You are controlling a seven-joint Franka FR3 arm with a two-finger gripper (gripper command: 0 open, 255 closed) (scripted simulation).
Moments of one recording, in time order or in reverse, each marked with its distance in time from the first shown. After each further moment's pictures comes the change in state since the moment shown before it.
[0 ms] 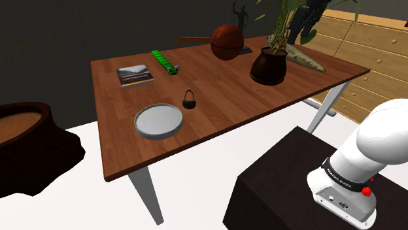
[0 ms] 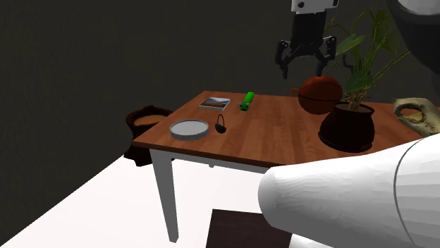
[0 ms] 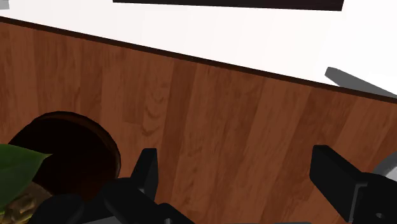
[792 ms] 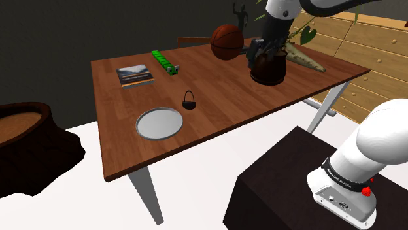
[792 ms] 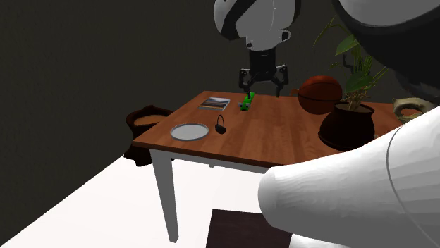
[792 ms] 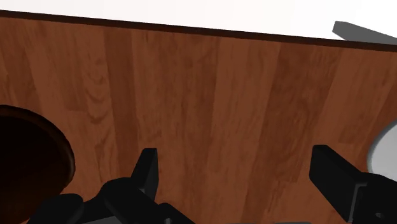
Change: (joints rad) arm 0.000 0.089 0.242 -0.149 0.057 0.315 0.323
